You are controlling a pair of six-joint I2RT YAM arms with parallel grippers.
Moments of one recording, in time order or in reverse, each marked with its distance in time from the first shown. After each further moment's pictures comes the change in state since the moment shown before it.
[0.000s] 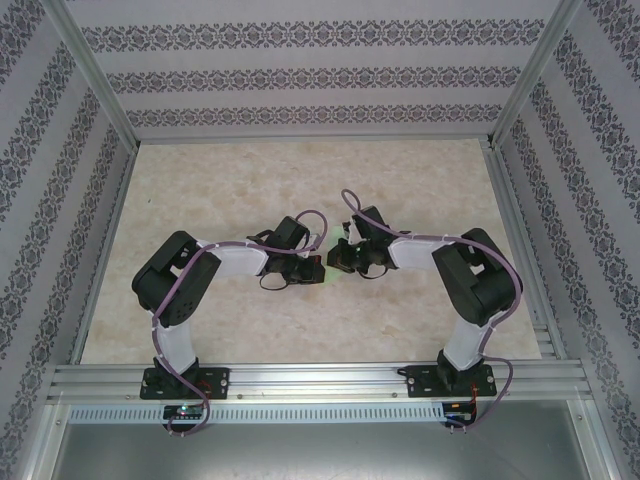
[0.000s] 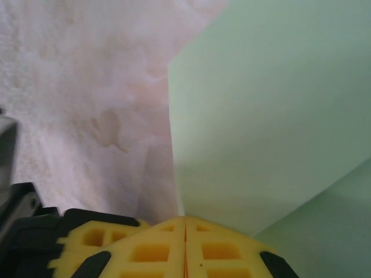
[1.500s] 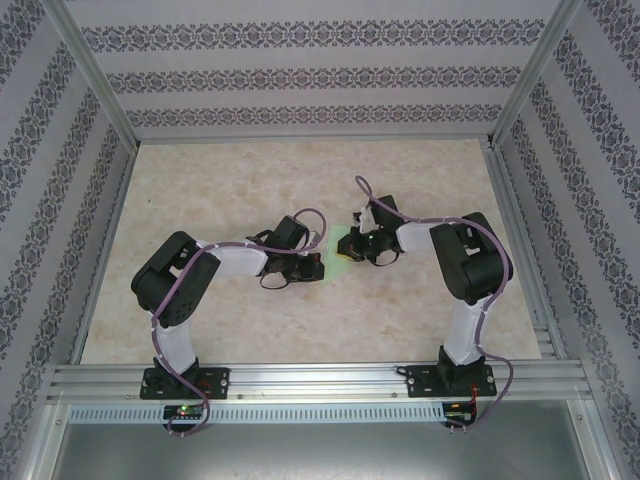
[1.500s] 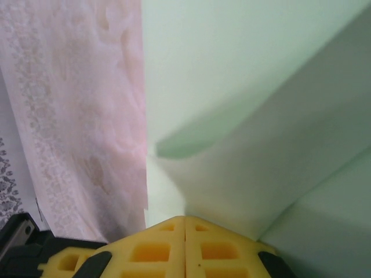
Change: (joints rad) left arm -0.004 -0.005 -0.009 0.027 -0.051 -0.023; right arm -0.178 0.142 0.110 -0.016 -0.166 -0.131
